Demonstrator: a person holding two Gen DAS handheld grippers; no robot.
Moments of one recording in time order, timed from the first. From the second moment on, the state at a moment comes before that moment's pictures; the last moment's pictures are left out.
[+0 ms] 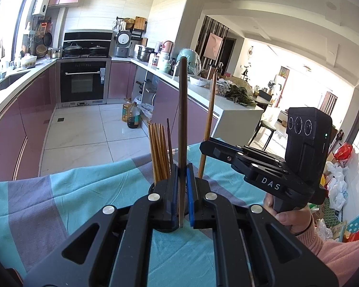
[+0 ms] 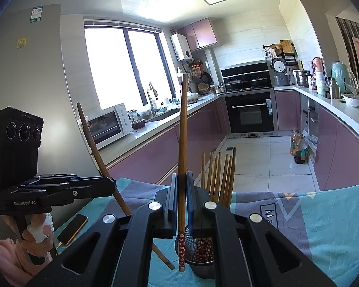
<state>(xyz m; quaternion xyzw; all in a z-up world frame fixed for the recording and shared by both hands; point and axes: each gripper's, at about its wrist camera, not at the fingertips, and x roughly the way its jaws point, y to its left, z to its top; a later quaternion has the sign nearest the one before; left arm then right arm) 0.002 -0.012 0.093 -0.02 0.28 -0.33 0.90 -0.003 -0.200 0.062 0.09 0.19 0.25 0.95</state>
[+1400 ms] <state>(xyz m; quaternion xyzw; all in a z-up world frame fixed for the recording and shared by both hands) 0.019 -0.043 0.085 0.00 0.30 -0.32 0.90 0.021 -0.203 0.053 0.10 0.22 0.22 0.95</state>
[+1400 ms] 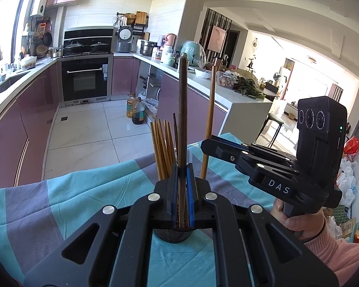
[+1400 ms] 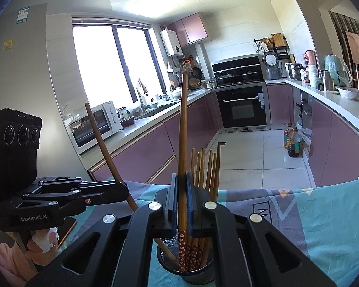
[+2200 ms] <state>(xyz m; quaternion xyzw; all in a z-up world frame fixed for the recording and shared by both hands) 0.035 -0.063 0.074 0.02 0.32 -0.30 0.90 0.025 -0.203 0.043 0.11 0.22 0.22 0.94</state>
